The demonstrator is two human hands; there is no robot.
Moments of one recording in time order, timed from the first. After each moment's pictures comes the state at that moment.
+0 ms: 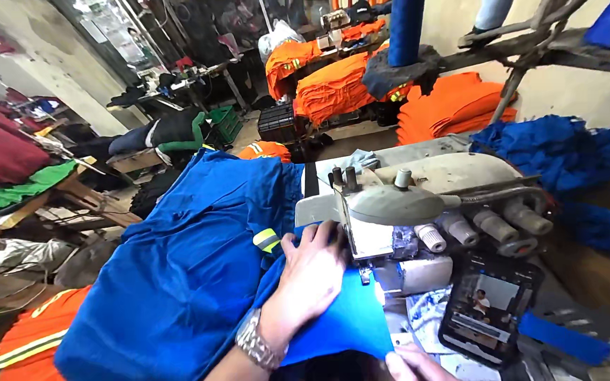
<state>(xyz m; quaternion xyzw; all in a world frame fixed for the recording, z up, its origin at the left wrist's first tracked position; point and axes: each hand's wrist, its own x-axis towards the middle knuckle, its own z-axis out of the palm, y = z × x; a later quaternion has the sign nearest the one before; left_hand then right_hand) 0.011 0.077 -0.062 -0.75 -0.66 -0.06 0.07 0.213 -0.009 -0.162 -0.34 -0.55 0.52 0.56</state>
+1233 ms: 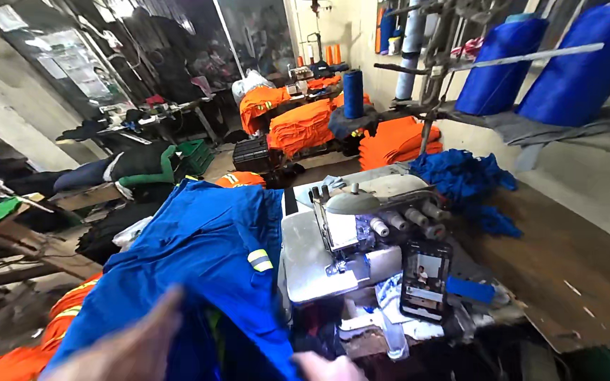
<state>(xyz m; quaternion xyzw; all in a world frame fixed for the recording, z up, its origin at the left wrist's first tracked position) -0.081 -0.110 0.037 -0.62 -0.78 0.01 0.07 0.169 -0.042 -0.068 -0.37 -0.80 0.46 0.13</state>
